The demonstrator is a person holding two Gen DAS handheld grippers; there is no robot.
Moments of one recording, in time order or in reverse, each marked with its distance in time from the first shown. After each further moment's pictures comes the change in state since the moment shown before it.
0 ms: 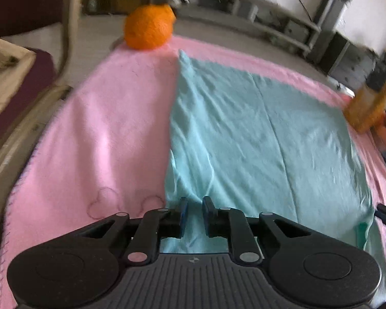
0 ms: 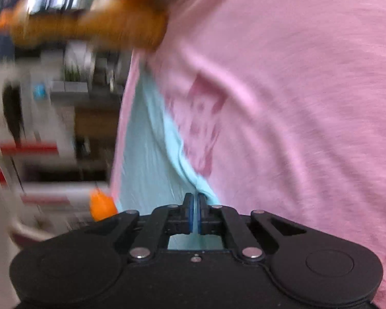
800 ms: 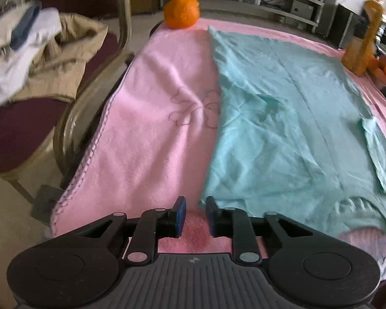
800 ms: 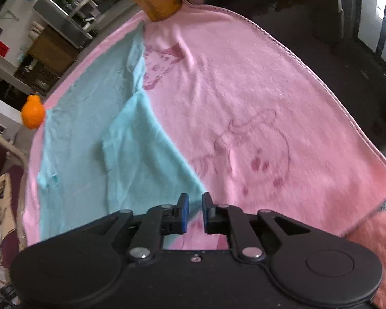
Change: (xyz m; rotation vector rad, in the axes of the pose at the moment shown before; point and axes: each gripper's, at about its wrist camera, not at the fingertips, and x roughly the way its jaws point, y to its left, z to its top) left arm -0.106 0.033 -0.116 0.109 0.053 0.131; right arm -0.127 0.019 -0.115 -0.545 0.021 -0.478
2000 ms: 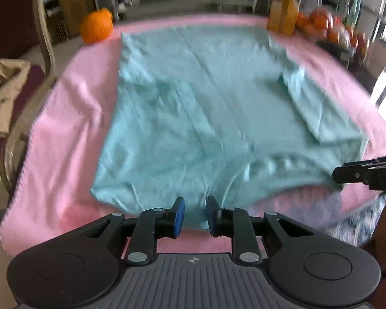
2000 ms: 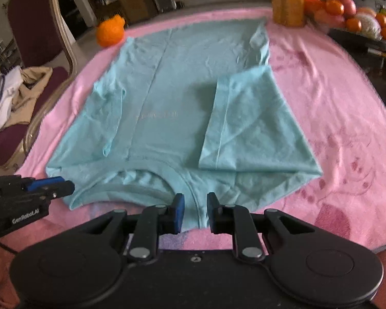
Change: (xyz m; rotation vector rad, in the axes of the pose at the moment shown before) left arm -0.005 -0.089 -0.027 0.237 0.005 -0.107; right arm 0.012 0.108 -0.088 -0.502 -0.004 0.007
